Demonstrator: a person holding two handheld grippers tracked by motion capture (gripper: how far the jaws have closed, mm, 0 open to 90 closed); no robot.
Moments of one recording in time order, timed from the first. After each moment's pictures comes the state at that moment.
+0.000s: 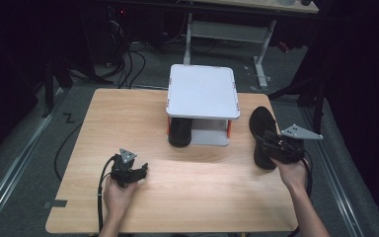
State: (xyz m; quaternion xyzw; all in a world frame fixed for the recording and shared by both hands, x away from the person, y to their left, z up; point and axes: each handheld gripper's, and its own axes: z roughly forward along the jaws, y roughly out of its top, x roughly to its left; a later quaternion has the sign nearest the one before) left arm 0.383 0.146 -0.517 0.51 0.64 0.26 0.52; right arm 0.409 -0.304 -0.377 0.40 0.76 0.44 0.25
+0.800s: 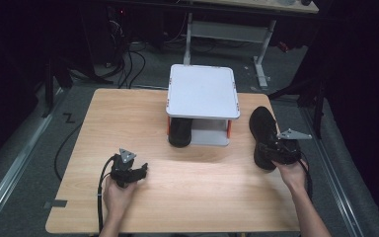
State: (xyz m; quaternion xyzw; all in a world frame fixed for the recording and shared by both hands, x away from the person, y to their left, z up) left arm 0.383 0.147 -0.517 0.51 0.64 0.26 0.51; right arm 0.442 -0.326 -0.431 0.45 0.79 0.34 0.24
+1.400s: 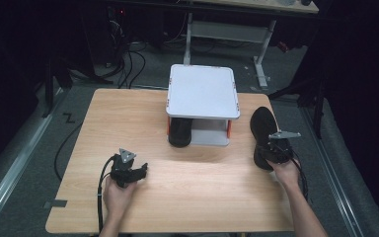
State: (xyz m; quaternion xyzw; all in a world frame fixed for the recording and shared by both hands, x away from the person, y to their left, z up) left arm 0.383 0.147 -0.517 0.50 0.64 0.26 0.52; right arm 0.463 -0.321 -0.459 0.46 0.81 0.32 0.20
